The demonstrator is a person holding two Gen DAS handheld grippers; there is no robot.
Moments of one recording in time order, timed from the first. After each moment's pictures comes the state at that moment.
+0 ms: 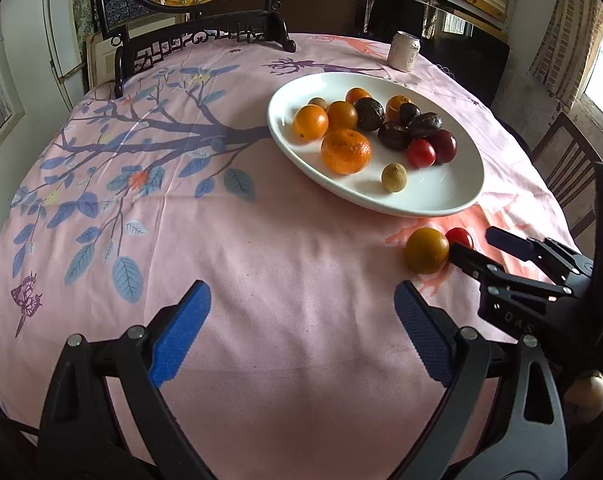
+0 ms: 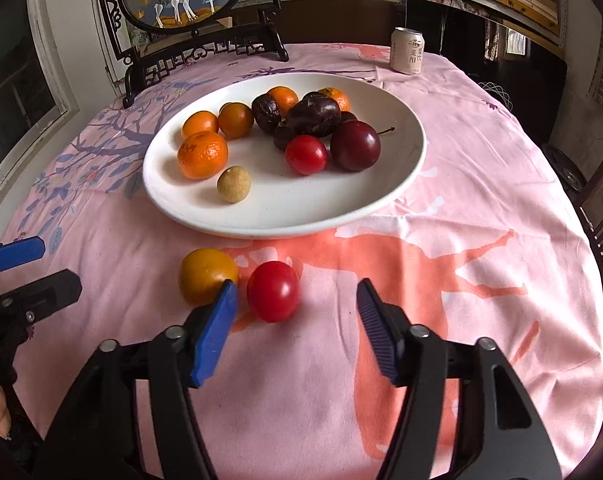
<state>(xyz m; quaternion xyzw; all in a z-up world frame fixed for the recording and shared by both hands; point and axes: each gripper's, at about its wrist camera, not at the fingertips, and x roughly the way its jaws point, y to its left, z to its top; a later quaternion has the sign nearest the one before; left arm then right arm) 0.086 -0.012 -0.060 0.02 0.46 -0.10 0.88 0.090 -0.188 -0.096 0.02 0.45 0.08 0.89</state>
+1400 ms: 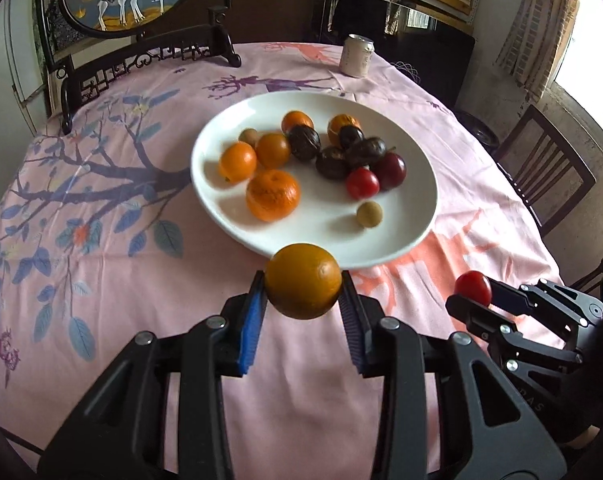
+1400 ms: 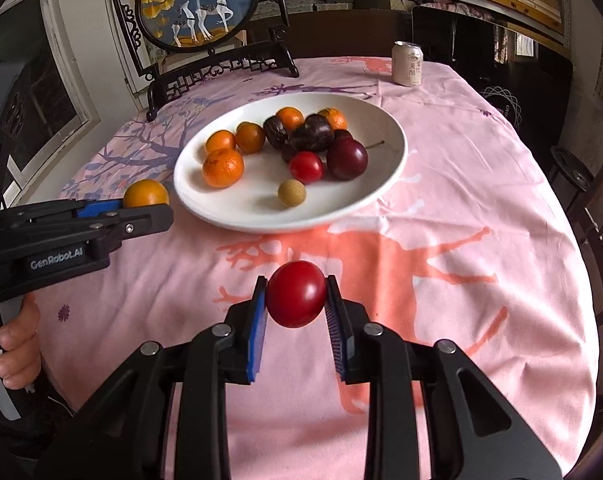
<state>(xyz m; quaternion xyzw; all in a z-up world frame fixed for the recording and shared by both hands) 0.124 -0.060 -0.038 0.03 0.46 -0.16 0.87 0.060 -0.208 -0.061 0.03 0.42 0.11 0.90</state>
